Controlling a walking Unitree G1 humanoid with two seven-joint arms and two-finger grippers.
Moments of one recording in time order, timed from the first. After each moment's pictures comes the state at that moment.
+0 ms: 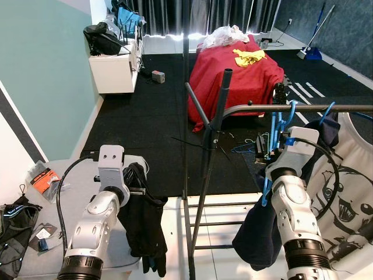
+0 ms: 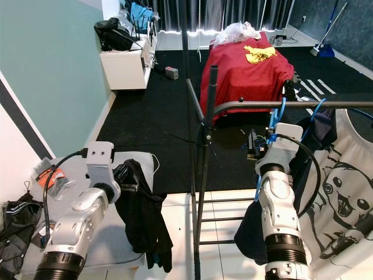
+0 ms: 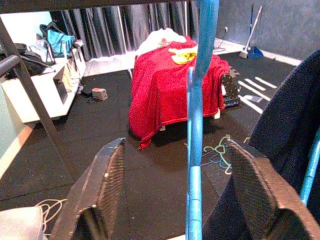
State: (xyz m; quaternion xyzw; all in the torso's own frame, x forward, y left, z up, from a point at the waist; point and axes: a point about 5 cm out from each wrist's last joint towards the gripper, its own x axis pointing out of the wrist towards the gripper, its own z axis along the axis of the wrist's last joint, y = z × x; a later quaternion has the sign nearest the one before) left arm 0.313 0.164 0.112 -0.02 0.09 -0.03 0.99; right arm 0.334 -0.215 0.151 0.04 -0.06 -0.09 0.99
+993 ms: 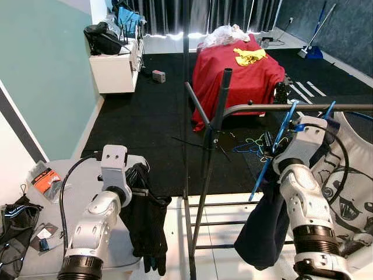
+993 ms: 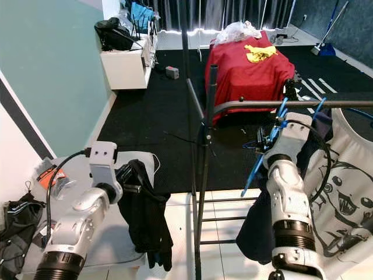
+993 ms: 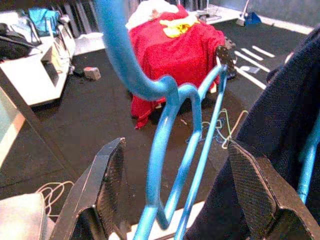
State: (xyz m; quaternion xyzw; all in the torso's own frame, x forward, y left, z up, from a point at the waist) left arm 0.313 0.161 0.112 -0.03 0.09 -0.06 0.99; right arm 0.346 -0.232 0.166 0.06 0.00 -0.11 0.99
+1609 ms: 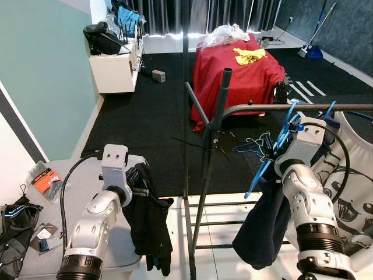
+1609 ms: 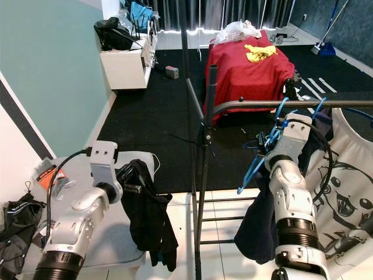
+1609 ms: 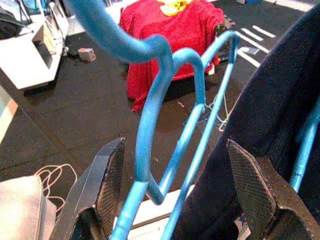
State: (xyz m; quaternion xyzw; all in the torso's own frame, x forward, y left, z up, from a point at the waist) left arm 0.313 0.161 0.113 -0.03 0.09 -0.08 0.99; right arm 0.347 -0.236 0.160 0.06 0.04 -0.11 0.99
